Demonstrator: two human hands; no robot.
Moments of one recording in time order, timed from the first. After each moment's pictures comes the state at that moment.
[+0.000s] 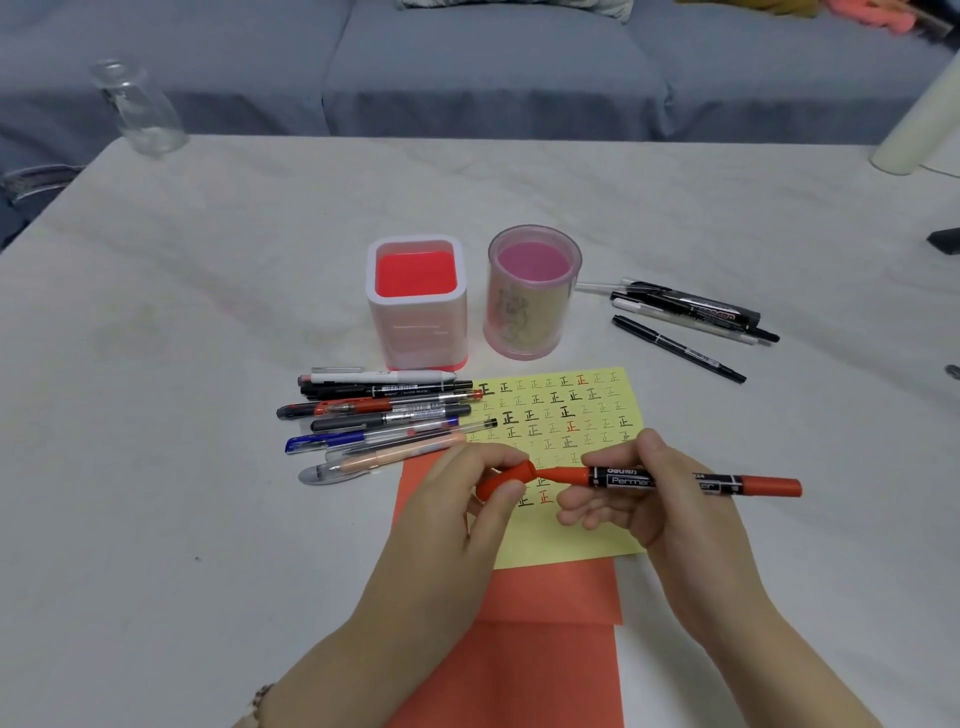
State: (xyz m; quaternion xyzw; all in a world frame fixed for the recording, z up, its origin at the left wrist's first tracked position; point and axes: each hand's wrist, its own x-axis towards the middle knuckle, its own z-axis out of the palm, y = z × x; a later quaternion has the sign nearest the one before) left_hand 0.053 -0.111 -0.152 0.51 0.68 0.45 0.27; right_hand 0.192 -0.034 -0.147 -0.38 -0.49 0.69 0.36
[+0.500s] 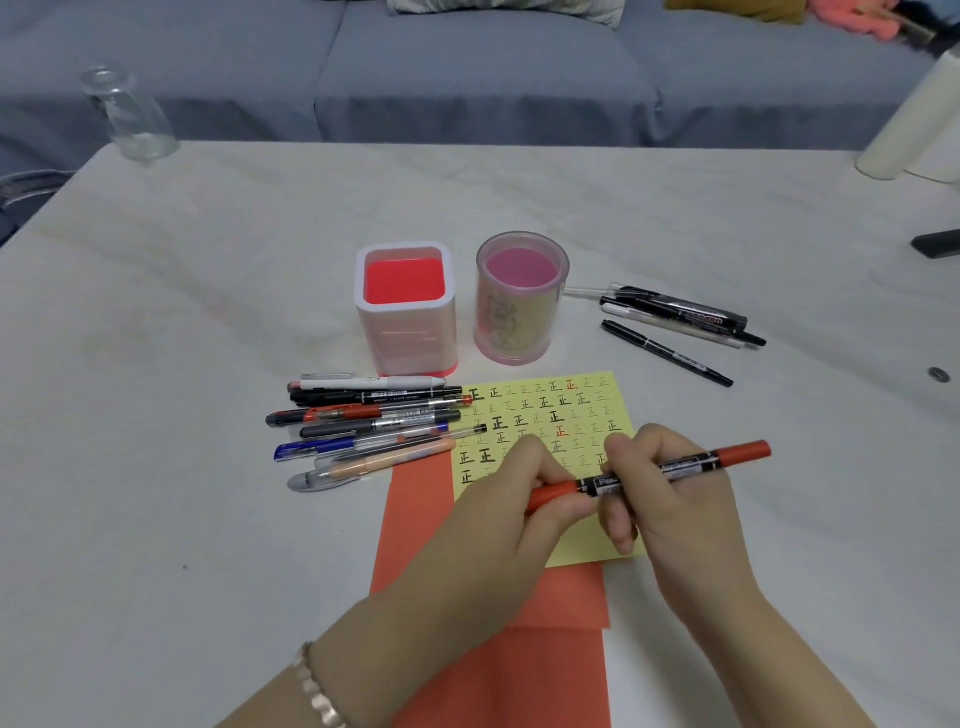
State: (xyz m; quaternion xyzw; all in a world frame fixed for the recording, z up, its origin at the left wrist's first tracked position) left_hand 0.068 -0.094 -0.145 0.55 0.60 0.43 0.39; right_hand 0.192 -0.029 -0.135 -0.44 -0.53 0.60 0.40
